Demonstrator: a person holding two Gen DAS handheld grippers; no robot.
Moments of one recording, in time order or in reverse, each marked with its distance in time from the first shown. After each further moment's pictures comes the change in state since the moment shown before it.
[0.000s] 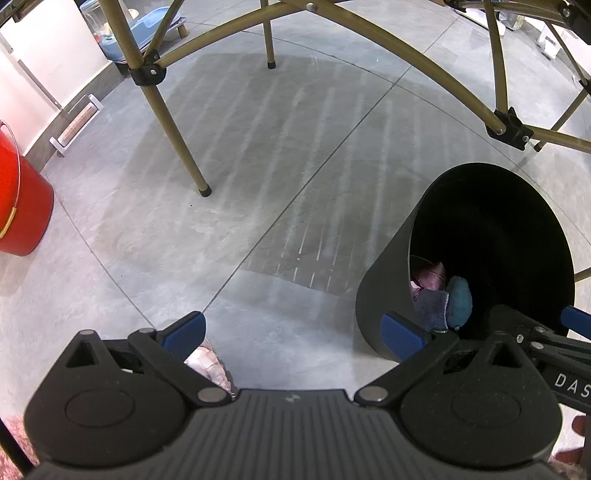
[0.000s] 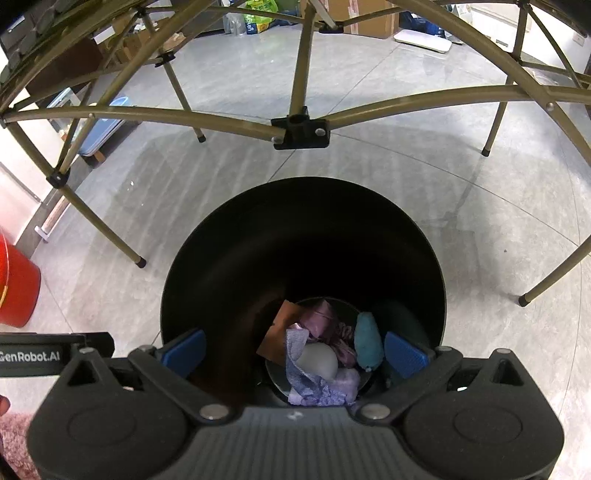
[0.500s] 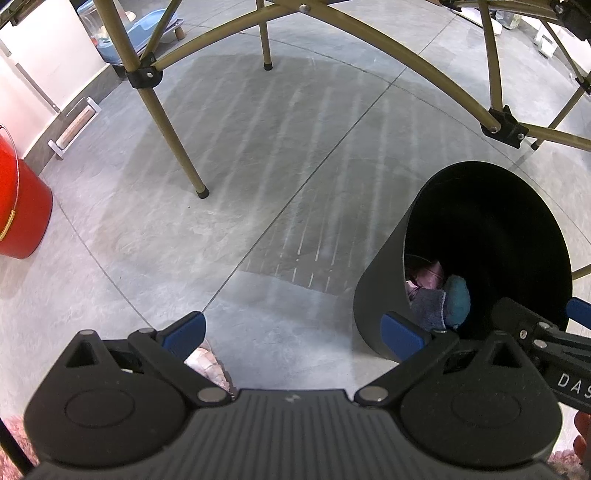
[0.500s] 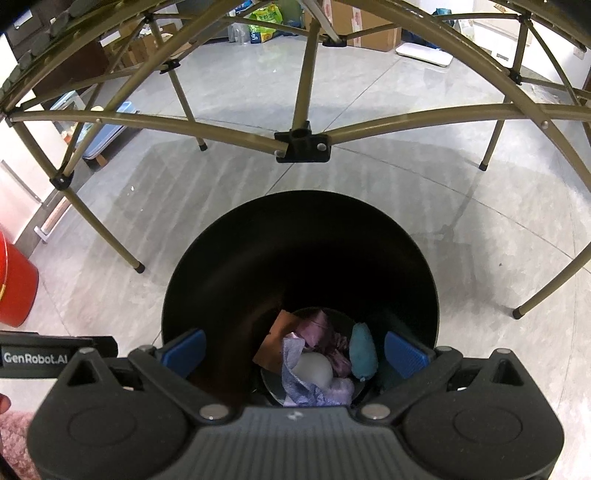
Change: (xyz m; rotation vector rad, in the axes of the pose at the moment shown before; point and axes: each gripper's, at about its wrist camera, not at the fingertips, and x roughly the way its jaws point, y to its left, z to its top) left arm -0.001 -0.002 -0.001 0.007 -0.006 -0.004; right arm -0.008 0.001 0.000 -0.026 -0.040 -0.015
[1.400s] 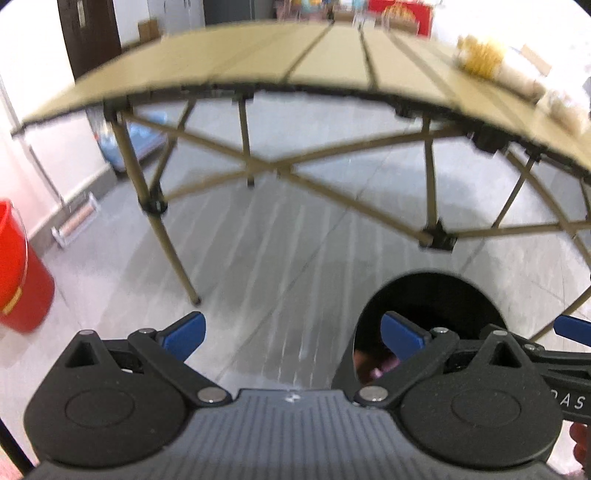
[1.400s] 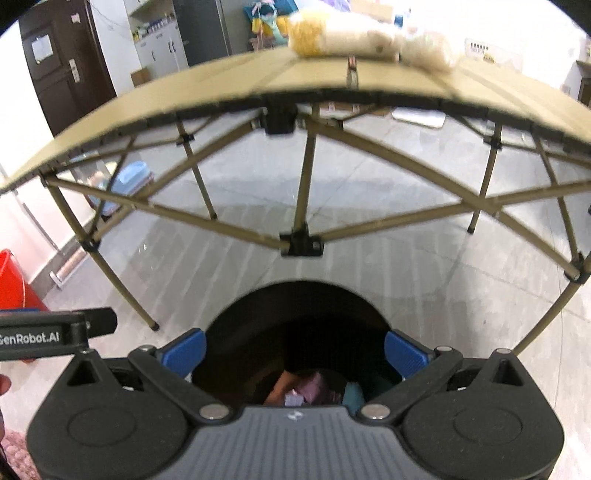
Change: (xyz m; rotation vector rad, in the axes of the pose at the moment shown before) left arm -0.090 -0.014 0.004 0.042 -0.387 -0.046; right arm -0.077 -0.003 0.015 -0.015 -0.226 0.016
